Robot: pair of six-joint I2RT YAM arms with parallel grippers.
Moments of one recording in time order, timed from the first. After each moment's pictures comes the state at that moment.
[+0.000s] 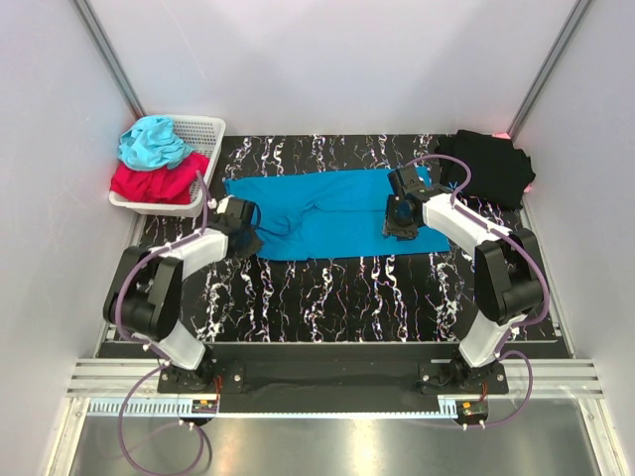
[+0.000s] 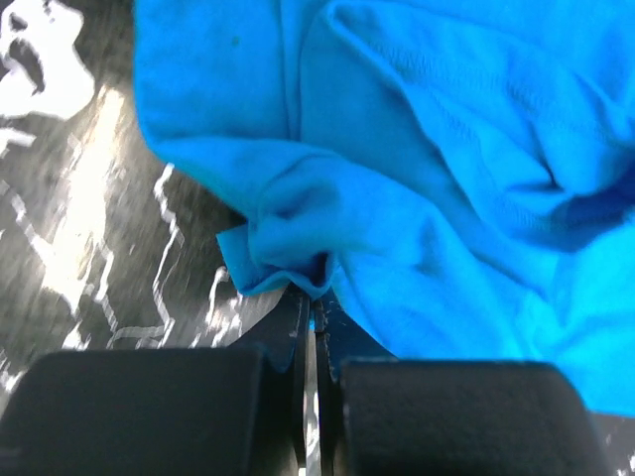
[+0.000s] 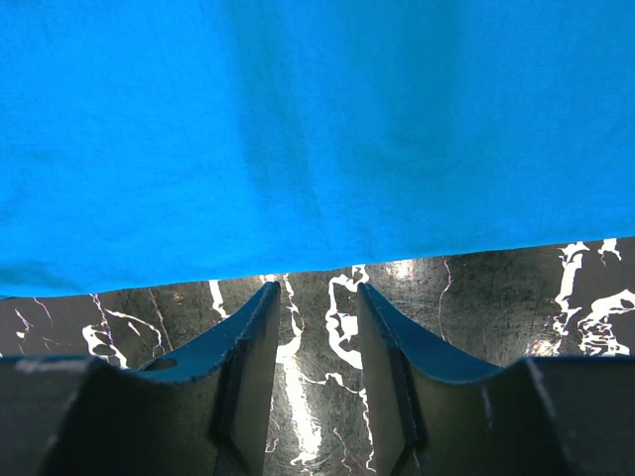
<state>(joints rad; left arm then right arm) -0.30 1.61 0.85 -0.26 -0.17 -0.77 0.37 1.74 1.25 -0.63 0.09 0.50</state>
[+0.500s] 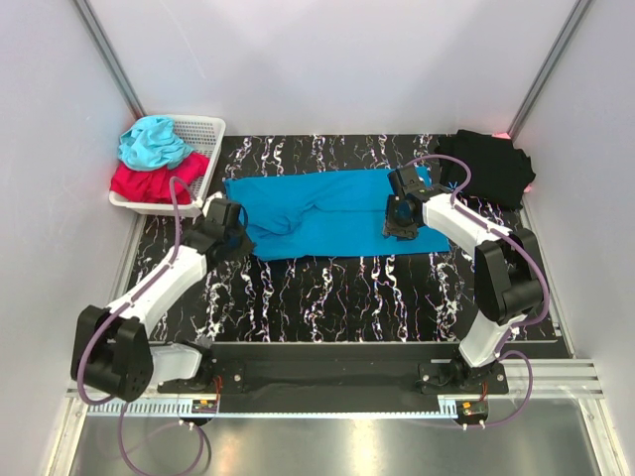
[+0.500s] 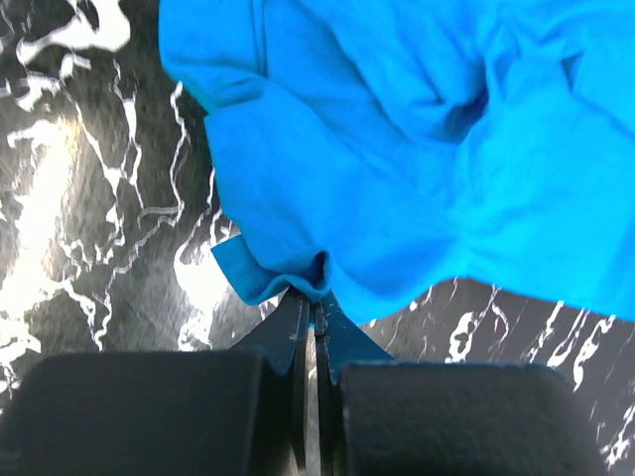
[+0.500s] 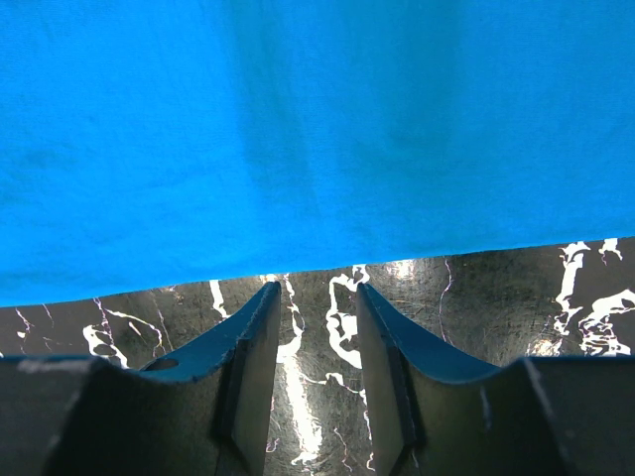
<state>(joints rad) -0.32 1.26 0.83 -0.48 -0.13 -0.79 0.37 1.74 1.25 -0.63 0.09 0.51</state>
